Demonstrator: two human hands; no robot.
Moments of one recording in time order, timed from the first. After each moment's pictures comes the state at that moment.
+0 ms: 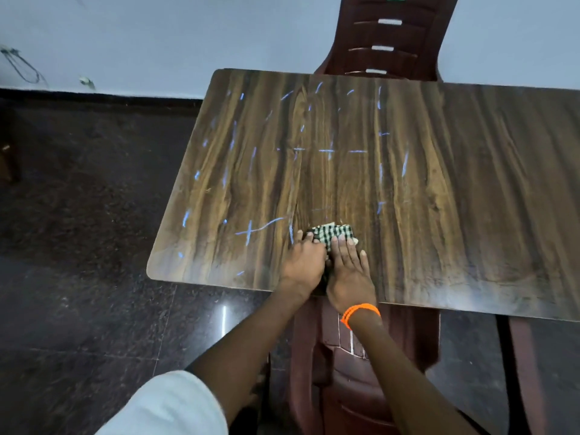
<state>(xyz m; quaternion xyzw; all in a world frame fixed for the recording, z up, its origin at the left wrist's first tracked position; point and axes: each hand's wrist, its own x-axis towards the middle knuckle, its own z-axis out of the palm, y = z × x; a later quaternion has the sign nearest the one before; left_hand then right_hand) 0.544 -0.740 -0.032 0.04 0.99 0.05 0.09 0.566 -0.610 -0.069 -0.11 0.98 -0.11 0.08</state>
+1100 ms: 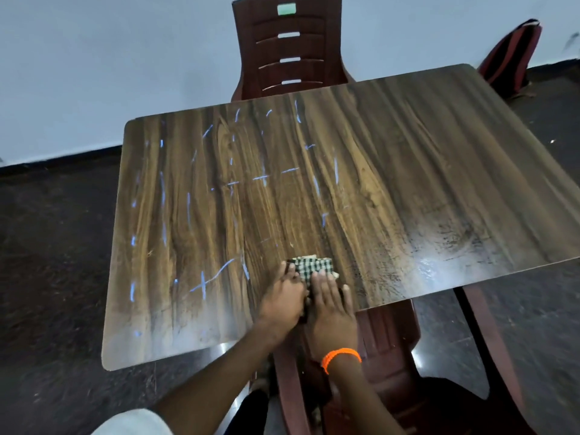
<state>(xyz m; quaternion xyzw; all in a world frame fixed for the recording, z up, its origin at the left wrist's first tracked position) 0.535 -0.708 -0.017 0.27 0.95 -0.02 0.16 0.601 -0.595 -0.055 0.04 0.99 -0.14 0.06</state>
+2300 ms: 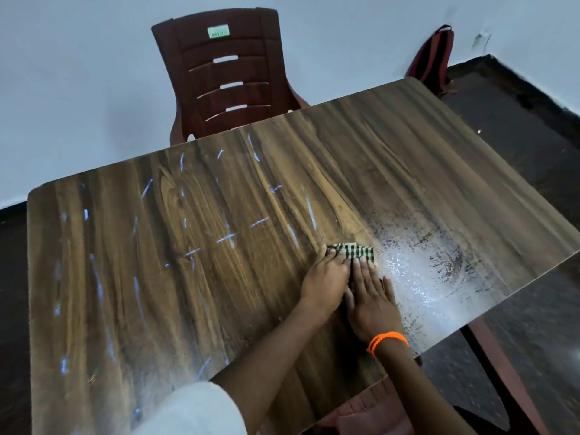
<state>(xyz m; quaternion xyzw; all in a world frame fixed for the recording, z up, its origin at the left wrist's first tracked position) 0.364 -0.598 -0.014 0.40 0.91 0.09 0.07 0.463 -0.493 -0.061 0.18 0.98 -0.08 0.07</state>
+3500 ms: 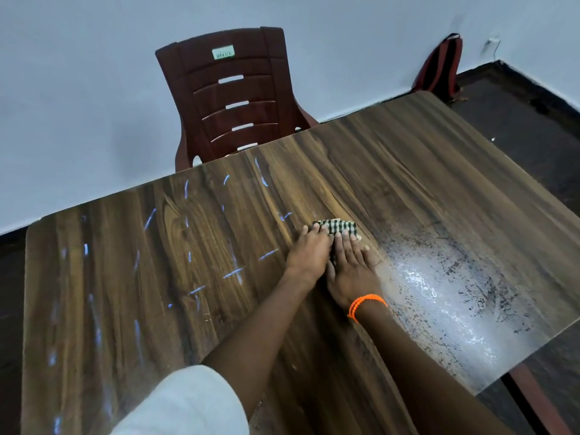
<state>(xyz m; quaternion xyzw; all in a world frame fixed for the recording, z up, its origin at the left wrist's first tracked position) 0.224 -0.601 -0.021 0.34 0.93 0.10 0.07 0.310 -0.504 -0.062 0.16 0.98 -0.10 0.06</state>
